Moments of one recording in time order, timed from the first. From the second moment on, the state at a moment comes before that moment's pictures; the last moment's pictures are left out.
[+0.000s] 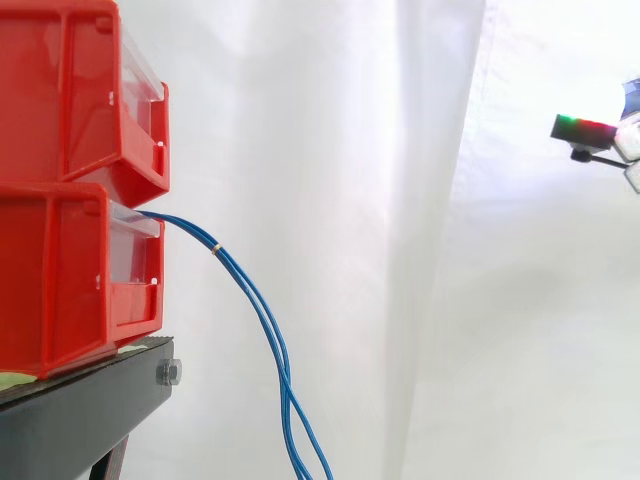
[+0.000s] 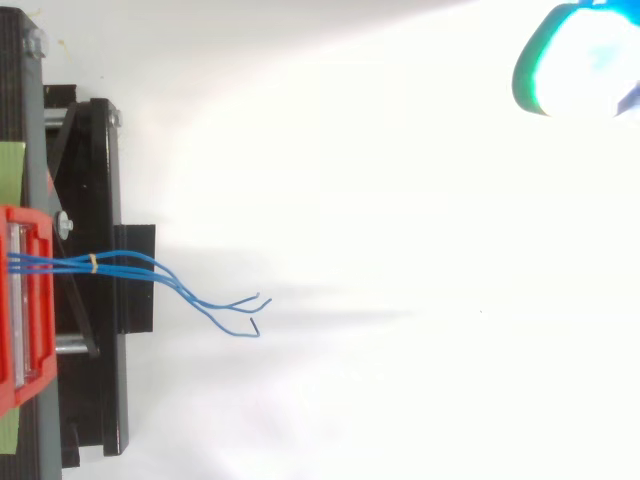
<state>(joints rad) 0.06 -1.75 -1.51 -3.25 -1.32 0.02</state>
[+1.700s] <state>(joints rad) 0.07 -2.33 -1.27 -2.69 -1.23 0.06</state>
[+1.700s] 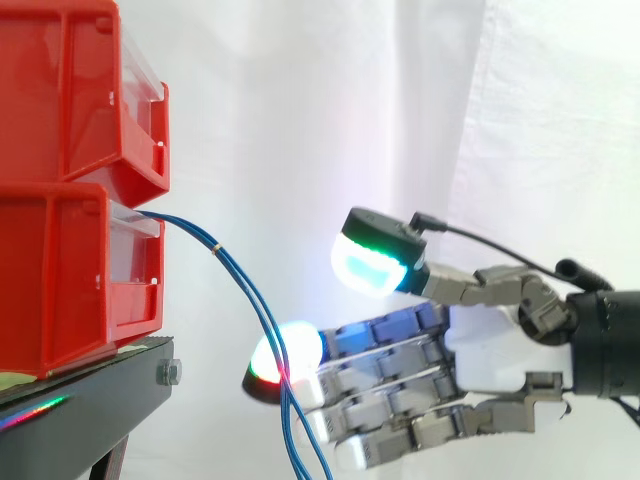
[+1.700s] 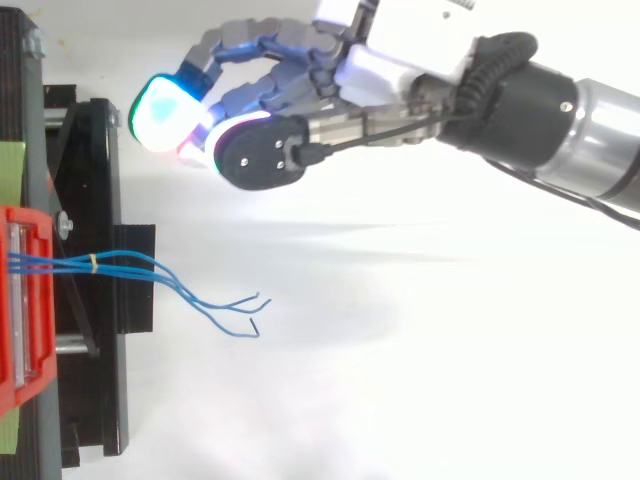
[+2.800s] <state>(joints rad) 0.12 -2.37 -1.24 -2.66 -1.30 0.10</state>
